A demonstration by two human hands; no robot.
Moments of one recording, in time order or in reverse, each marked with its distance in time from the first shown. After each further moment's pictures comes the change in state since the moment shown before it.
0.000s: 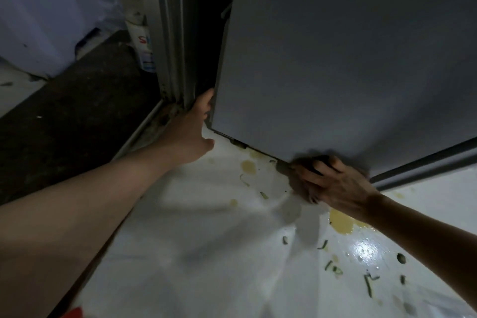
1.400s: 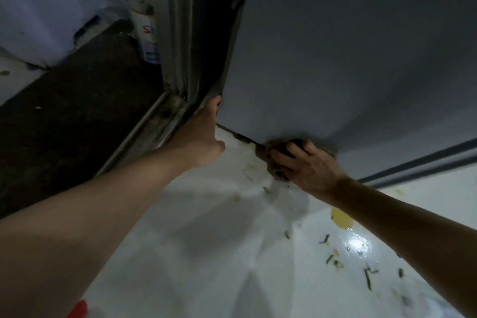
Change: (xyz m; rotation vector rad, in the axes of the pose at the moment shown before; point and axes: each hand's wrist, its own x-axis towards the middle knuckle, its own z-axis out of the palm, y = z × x) left_hand -0.007 0.002 0.011 -0.007 -0.046 -0.035; right_hand 0.055 -0.010 -0.026 0.048 0.016 -0.028
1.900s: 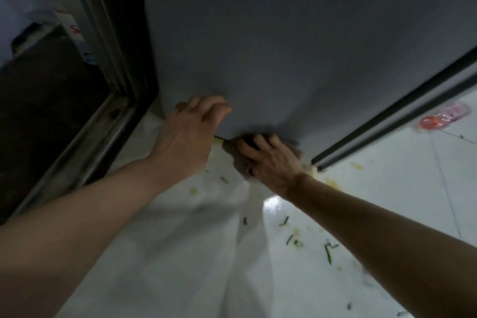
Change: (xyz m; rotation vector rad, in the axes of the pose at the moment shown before) left_hand -0.021 0.069 0.050 0.656 0.331 0.614; right_hand -0.033 -0.015 0.002 0.158 -0.014 0.220
